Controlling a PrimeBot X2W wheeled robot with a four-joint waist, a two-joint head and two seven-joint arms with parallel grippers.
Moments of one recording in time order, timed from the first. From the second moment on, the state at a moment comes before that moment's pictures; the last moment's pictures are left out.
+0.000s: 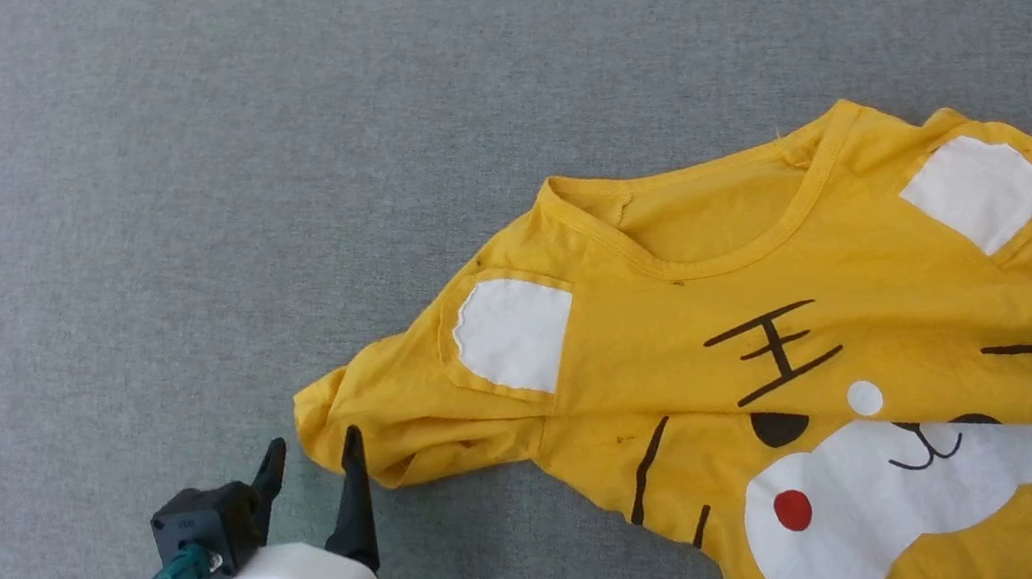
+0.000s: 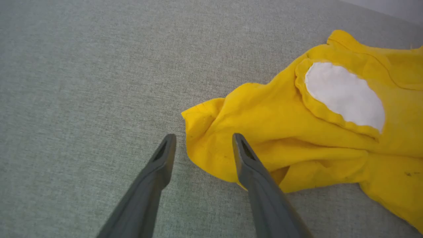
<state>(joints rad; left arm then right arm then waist) 0.04 0.26 -0.25 -0.18 -0.35 0.22 0.17 0.01 -0.05 -0.37 -0.23 0.23 0.13 -0.09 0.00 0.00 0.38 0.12</state>
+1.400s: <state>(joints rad) -0.64 0.26 -0.55 0.14 -0.18 -0.05 0.10 -0.03 -0.05 -0.35 -0.26 0.23 0.13 -0.07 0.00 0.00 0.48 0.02</state>
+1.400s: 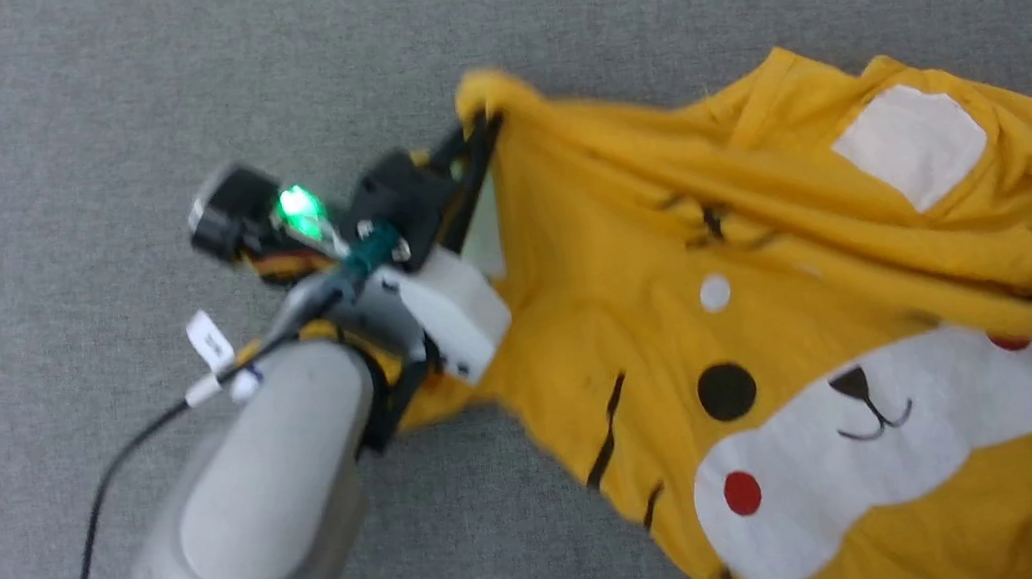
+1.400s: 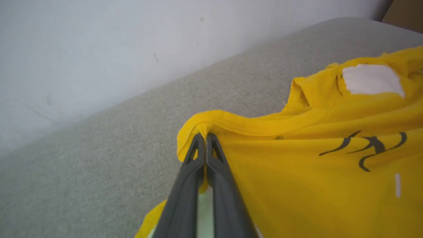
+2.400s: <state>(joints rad) -0.60 0.17 -0.39 0.03 -0.22 0.14 -0.25 -0.06 -0.05 -0.32 -0.24 0.22 0.13 -0.06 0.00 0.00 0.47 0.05</state>
